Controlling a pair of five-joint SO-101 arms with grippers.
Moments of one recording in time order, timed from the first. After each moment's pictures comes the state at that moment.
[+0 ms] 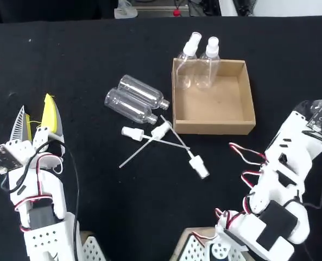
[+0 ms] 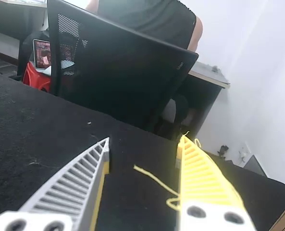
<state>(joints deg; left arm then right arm) -20.8 -103.6 96.1 10.9 15.0 40.5 -9.6 66.0 -36.6 3.0</state>
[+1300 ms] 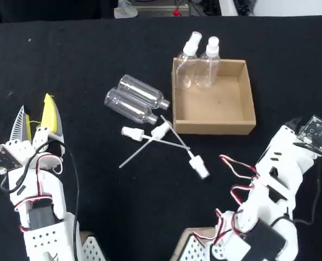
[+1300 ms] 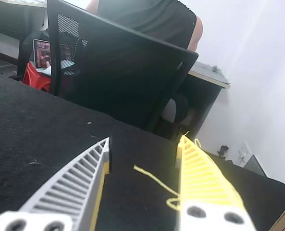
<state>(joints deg) -20.8 -103.6 96.1 10.9 15.0 40.7 -21.8 78.2 -31.7 3.0</state>
